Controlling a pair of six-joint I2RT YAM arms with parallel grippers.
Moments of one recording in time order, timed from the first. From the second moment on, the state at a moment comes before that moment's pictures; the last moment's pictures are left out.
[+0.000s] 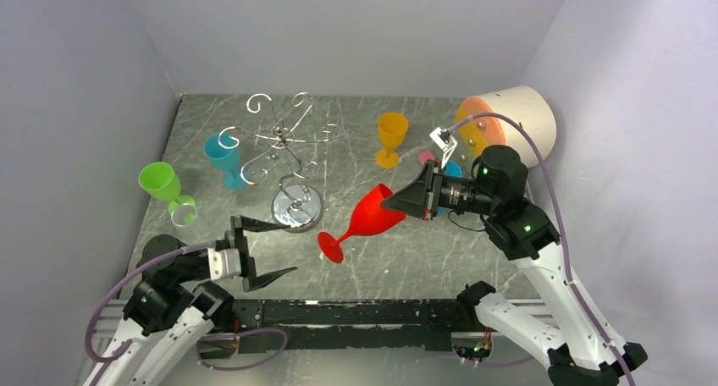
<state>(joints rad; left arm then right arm) -0.57 0.16 0.53 -0.22 0.79 0.20 0.51 0.81 1.08 -0.49 -0.74 0.66</state>
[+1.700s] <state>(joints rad) -0.58 0.40 0.57 -0.27 1.09 0.48 0.65 0.97 1.05 -0.26 -0.74 0.79</state>
